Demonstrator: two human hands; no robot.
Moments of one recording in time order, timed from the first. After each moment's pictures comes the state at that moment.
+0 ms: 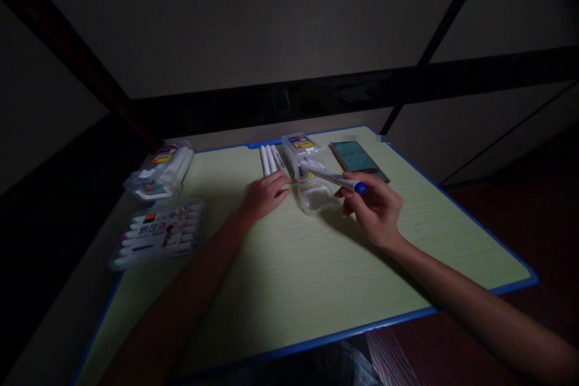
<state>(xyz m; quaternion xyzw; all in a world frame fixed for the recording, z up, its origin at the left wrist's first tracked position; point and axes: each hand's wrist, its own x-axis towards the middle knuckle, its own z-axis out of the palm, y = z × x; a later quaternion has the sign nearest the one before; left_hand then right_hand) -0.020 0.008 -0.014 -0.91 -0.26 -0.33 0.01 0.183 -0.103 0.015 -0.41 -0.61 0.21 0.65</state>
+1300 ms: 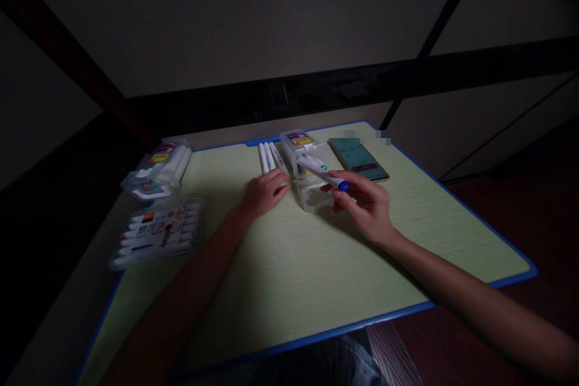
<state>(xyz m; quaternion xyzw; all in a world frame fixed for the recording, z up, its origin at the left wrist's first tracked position) -0.019 0.009 -0.014 -0.91 -0.27 -0.32 0.01 0.182 -0.102 0.014 -0.43 -0.64 0.24 0.59</state>
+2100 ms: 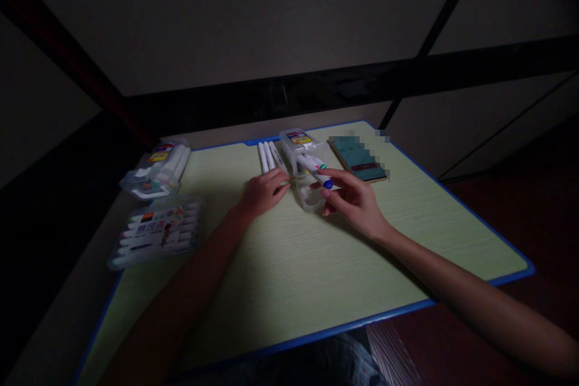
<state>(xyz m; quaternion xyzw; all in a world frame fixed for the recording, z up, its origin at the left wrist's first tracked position) -0.018 0.008 -0.014 -0.91 -0.27 -0.32 0.01 0.175 -0.095 0.017 -0.41 -0.58 0.43 0.56</state>
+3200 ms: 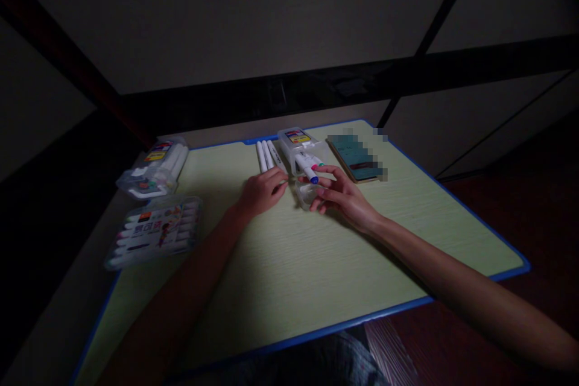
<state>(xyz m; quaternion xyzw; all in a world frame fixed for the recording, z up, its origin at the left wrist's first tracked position) -0.017 0.004 -0.008 -0.91 -0.27 -0.31 0.01 0.173 -0.084 0.018 -0.40 -0.45 0.62 0.51</state>
